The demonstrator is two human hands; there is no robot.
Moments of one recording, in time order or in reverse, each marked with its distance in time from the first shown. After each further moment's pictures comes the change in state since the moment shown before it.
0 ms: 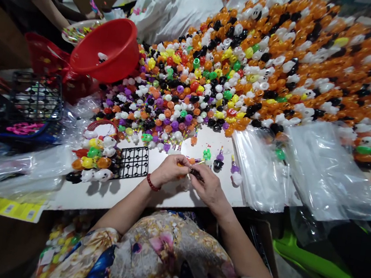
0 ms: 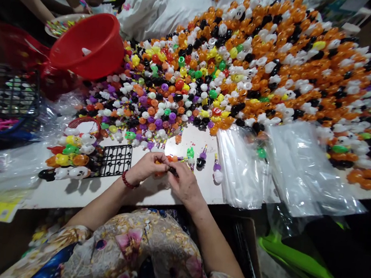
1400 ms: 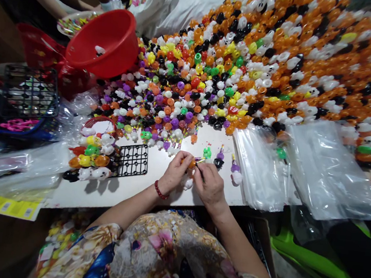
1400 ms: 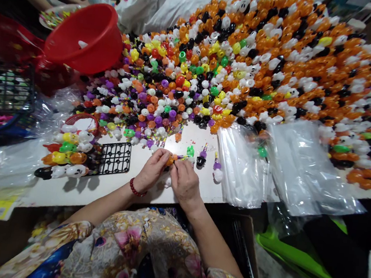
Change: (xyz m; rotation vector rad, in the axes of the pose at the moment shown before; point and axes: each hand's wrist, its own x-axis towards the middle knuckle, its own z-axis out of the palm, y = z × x) left_hand 0.006 -0.026 0.029 -0.183 0.254 0.255; right_hand 0.001 -0.008 0.003 -0.191 0.158 0.056
